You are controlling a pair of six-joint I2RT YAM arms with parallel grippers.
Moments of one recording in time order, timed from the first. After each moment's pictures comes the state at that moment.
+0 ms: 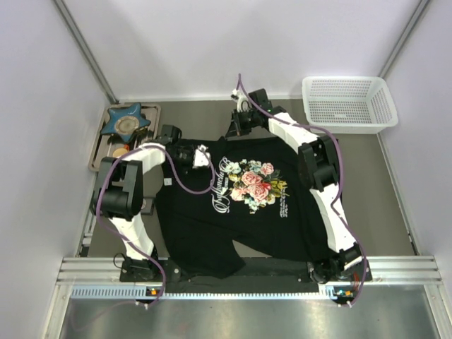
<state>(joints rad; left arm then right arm) -0.16 1.83 1.12 -0.48 0.92 1.56 0.46 2.46 2.12 -0.44 -0.66 0.20</state>
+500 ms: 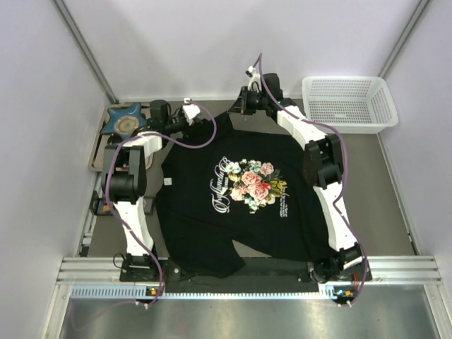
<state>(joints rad) -0.07 2.02 1.36 0.19 0.86 0.73 0.39 2.47 2.24 -0.24 -0.63 0.44</state>
